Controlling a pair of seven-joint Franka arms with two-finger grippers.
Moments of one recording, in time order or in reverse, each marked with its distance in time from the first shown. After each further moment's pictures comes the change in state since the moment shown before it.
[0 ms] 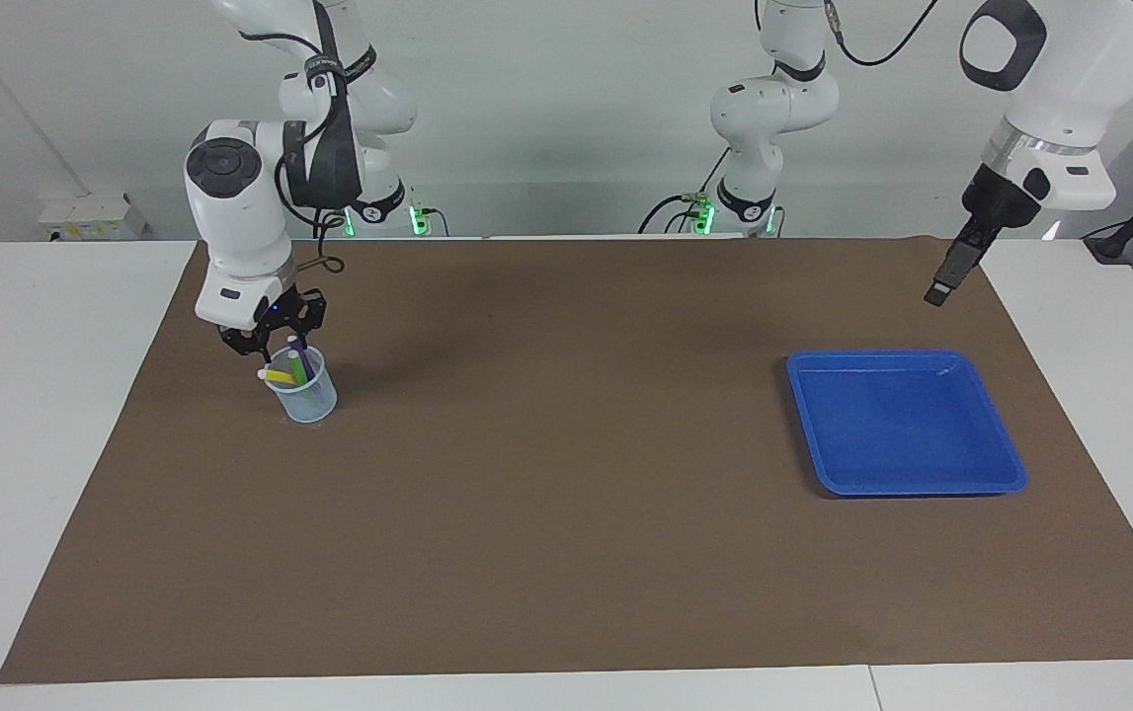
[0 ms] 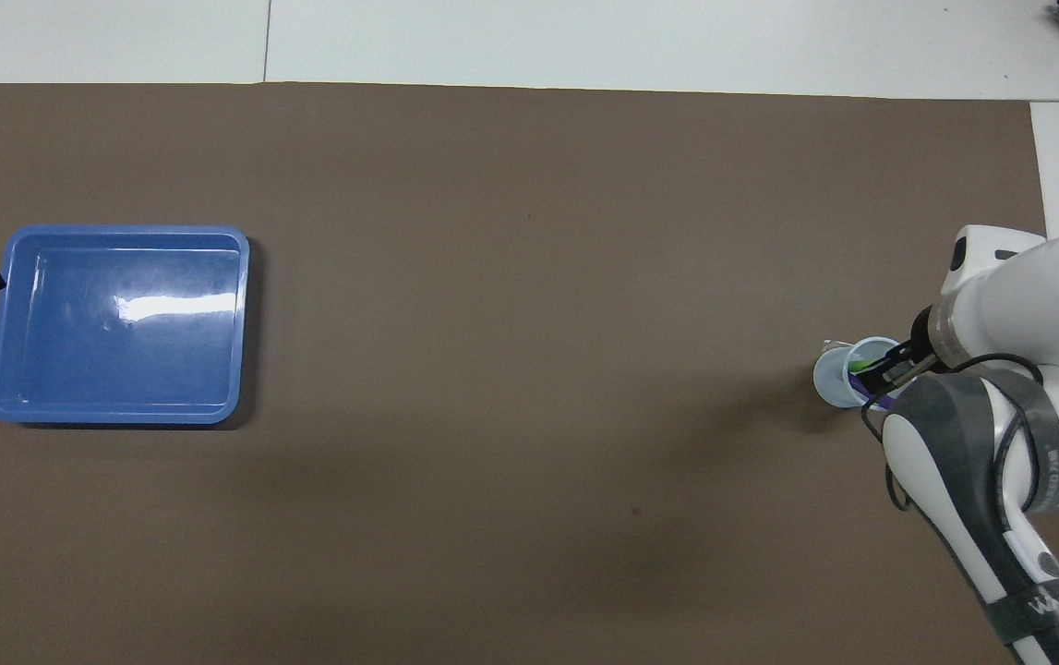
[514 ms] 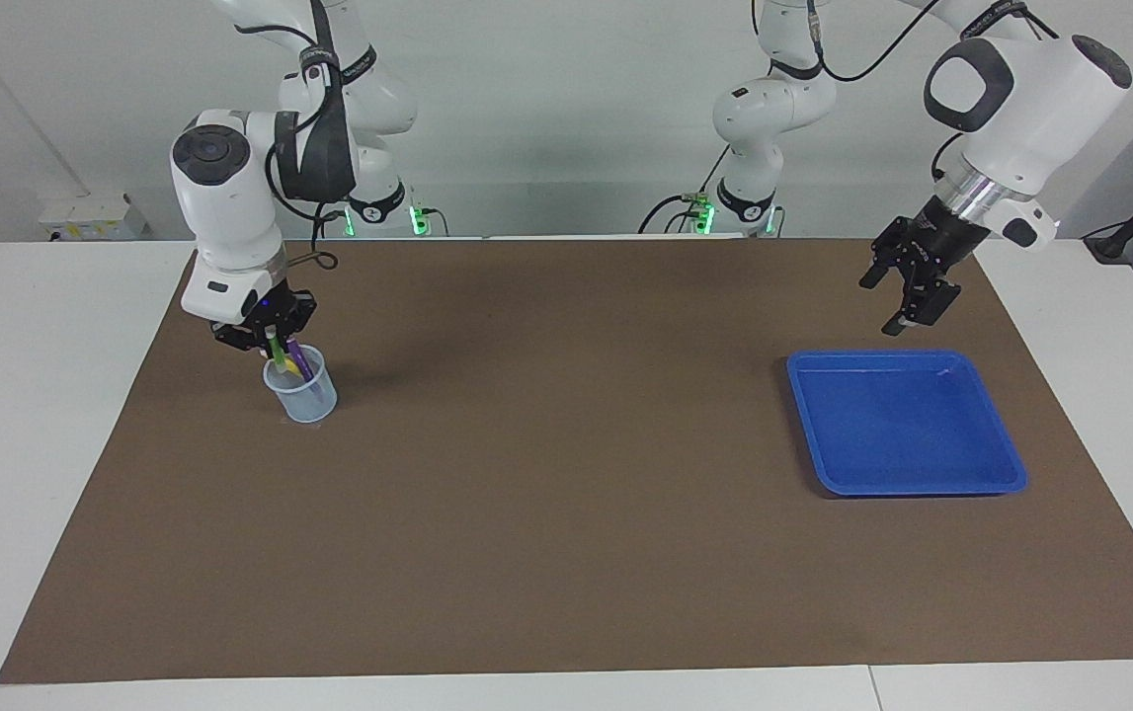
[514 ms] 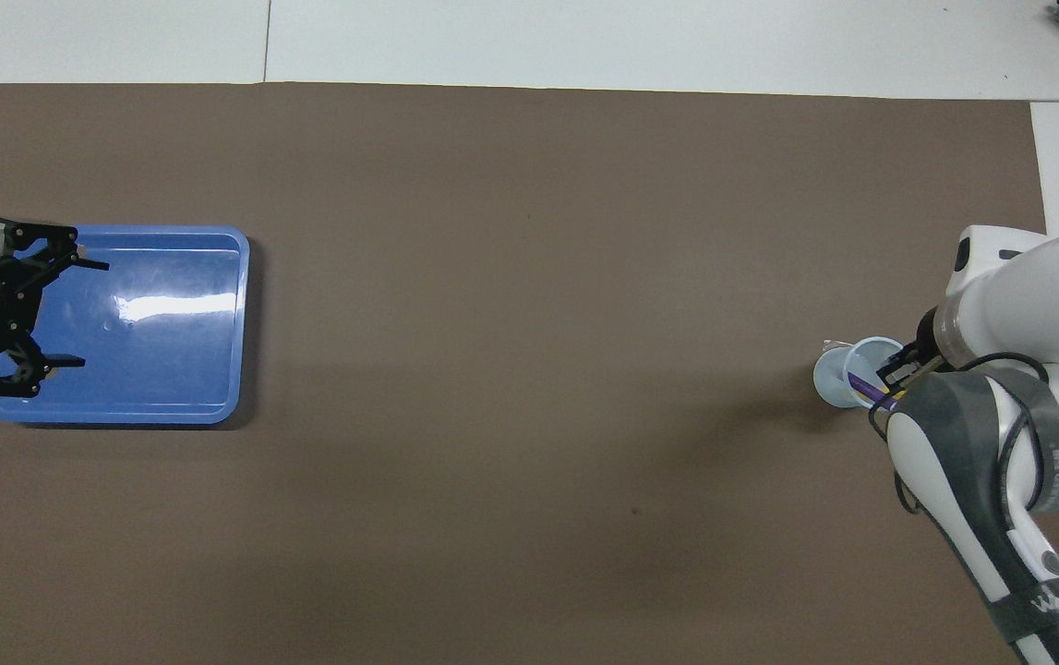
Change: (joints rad) left arm 0.139 -0.009 -0.168 -0.197 -0.187 0.192 -0.727; right arm -0.004 0.001 -0.003 -0.011 -0.029 -0.013 -0.028
